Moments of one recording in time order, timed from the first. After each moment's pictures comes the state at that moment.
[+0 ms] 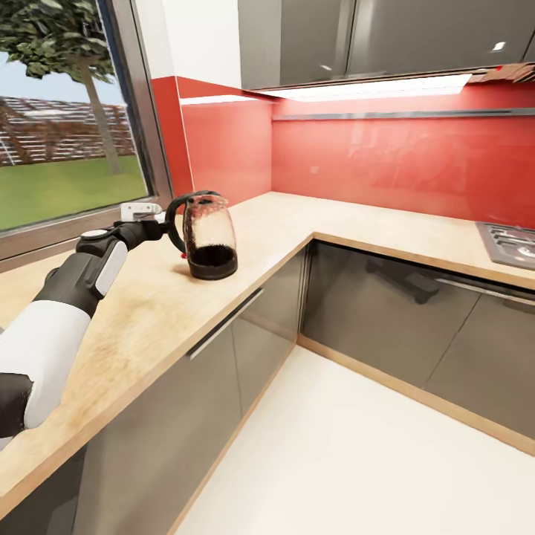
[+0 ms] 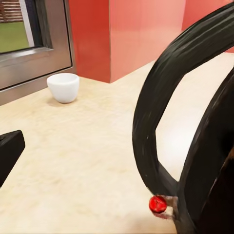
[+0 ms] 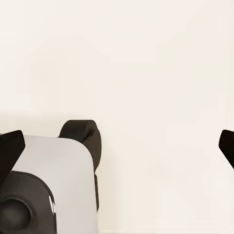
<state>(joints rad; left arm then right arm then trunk) -1.30 0.24 -0.19 -0.78 0.28 0.40 -0.02 -0.29 -0.38 0.34 0.05 -0.47 -0.14 0.56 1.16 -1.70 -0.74</state>
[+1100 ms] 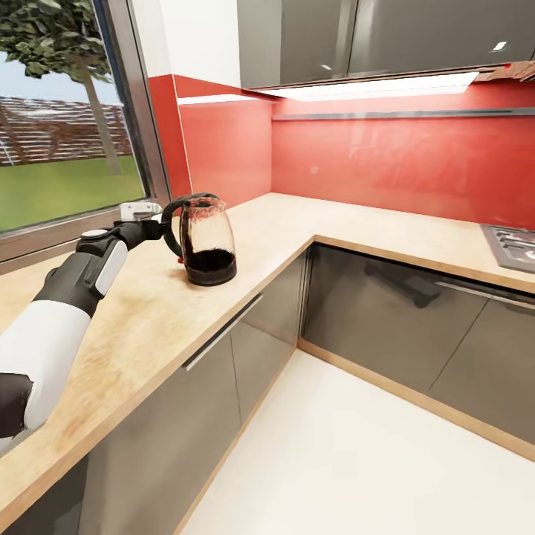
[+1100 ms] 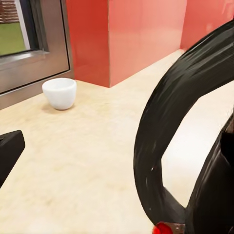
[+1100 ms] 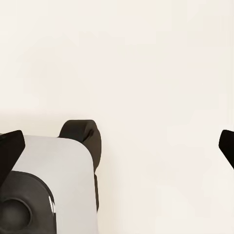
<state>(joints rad) -1.30 0.24 -0.19 -0.78 0.28 0.40 -0.02 -0.29 -0.38 0.34 0.05 -0.47 -0.14 0.56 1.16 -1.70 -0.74</state>
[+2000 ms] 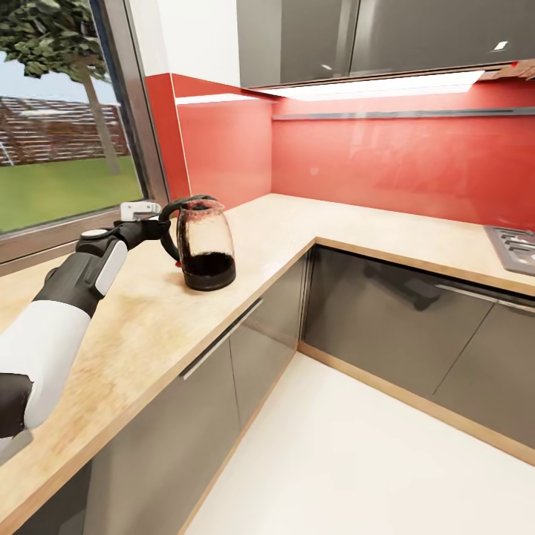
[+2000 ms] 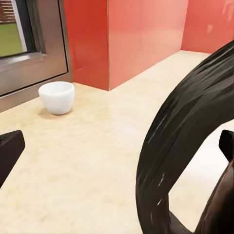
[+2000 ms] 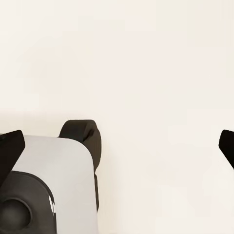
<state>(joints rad) -1.30 0.24 -0.19 -0.78 0.28 0.40 -0.02 -0.29 -0.38 0.34 0.05 -0.47 -0.14 0.56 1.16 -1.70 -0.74</state>
